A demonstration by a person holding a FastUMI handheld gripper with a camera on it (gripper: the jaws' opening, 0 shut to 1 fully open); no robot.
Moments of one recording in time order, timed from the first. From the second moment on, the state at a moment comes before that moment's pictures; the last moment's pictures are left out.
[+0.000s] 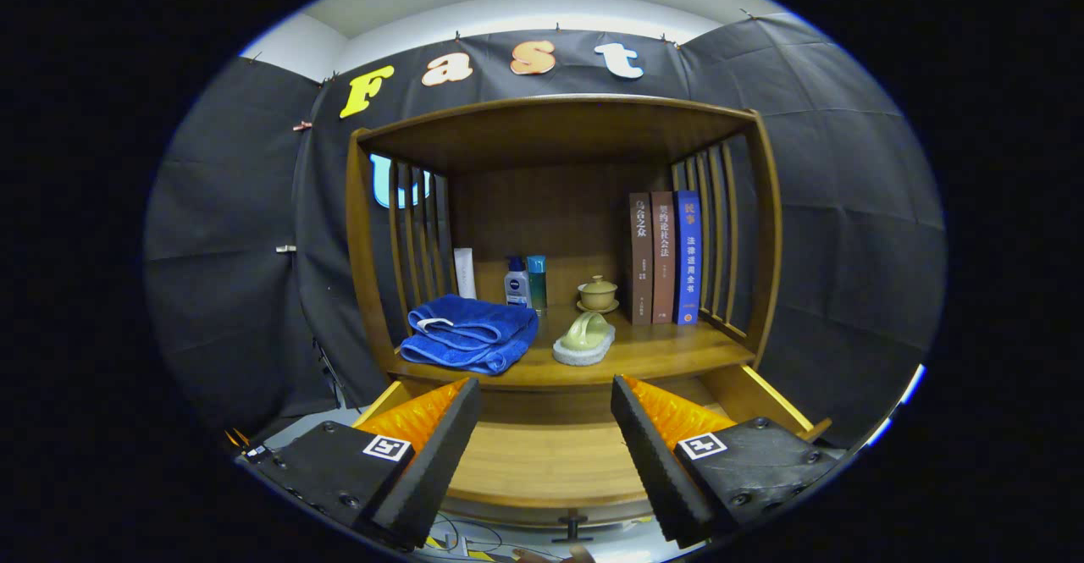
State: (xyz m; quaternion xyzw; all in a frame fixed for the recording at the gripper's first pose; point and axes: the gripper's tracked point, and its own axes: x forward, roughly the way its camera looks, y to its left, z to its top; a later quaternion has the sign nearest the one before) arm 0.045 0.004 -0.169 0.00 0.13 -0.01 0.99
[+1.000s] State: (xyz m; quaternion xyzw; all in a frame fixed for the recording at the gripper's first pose) arm -0.014 -0.026 -0.336 -0.01 0.18 -0.05 0.98
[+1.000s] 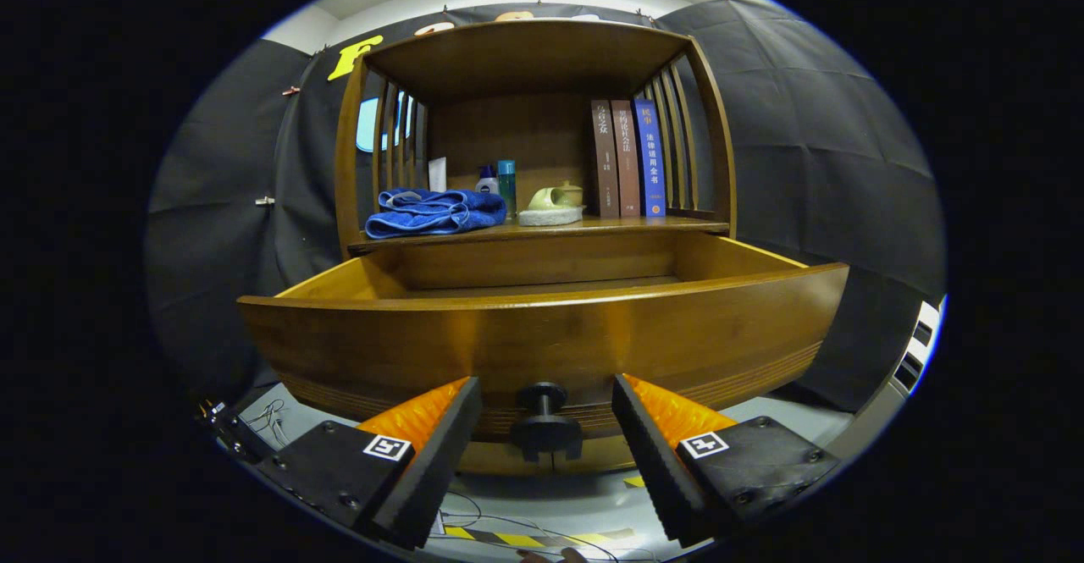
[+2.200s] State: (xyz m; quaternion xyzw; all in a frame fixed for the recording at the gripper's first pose) arm 0.121 -0.035 -0.347 -0.01 0.16 -0.04 0.99
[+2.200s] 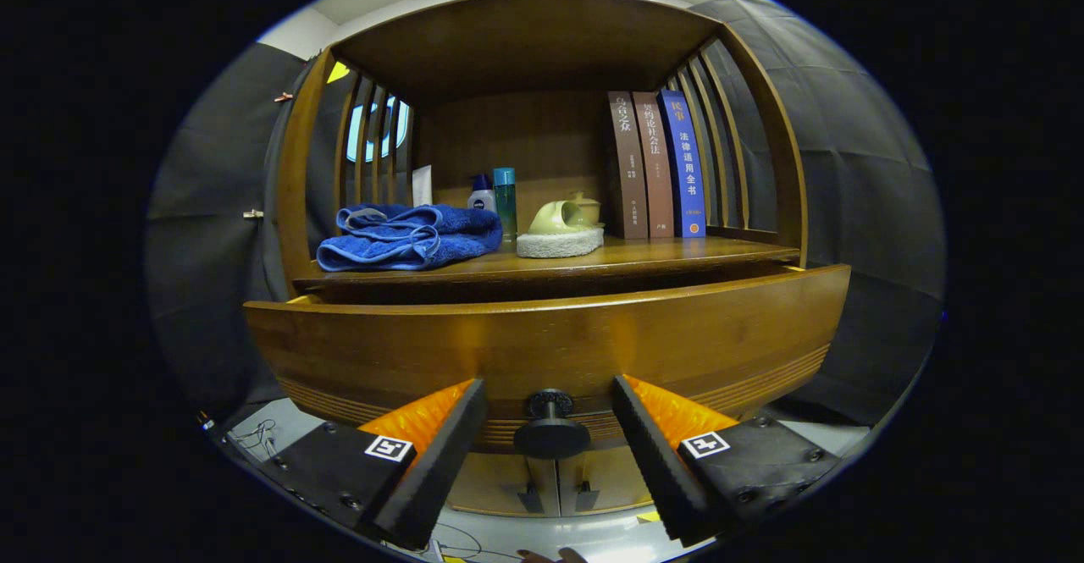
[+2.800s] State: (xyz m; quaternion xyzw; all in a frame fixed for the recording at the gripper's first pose) arm 0.171 -0.038 -0.353 0.00 0.15 -0.04 0.99
